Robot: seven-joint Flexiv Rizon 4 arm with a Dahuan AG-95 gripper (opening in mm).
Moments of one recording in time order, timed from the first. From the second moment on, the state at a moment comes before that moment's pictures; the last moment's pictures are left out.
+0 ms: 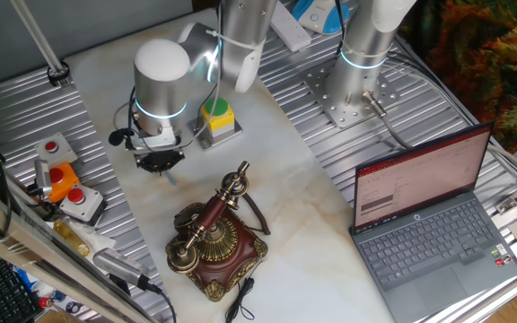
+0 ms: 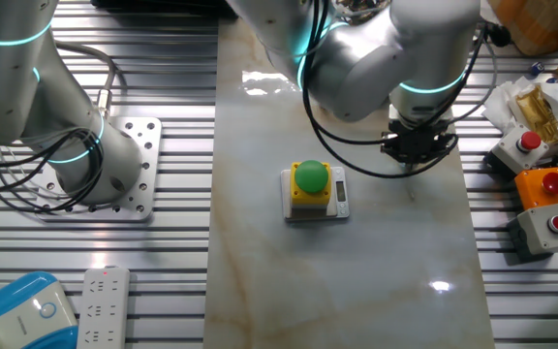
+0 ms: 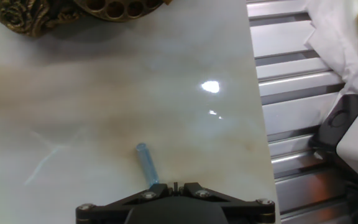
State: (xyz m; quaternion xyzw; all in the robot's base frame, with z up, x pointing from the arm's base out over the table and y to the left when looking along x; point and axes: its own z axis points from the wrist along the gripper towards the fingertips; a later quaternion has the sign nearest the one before) arm 0.621 0.007 0.008 -0.65 0.75 -0.09 0.06
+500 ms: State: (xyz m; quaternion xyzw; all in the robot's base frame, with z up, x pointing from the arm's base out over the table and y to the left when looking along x) arm 0.618 0.006 0.018 -0.65 0.76 -0.09 0.04
